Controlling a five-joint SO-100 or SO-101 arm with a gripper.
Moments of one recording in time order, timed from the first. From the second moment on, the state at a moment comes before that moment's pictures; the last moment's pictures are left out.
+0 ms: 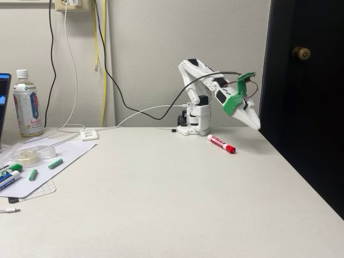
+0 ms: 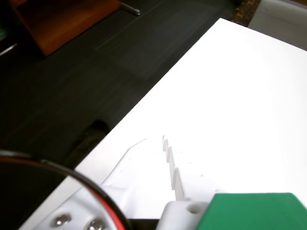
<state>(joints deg) -43.0 136.6 150.9 16.4 -83.7</state>
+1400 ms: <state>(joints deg) -34.1 142.5 117.2 88.8 -85.1</state>
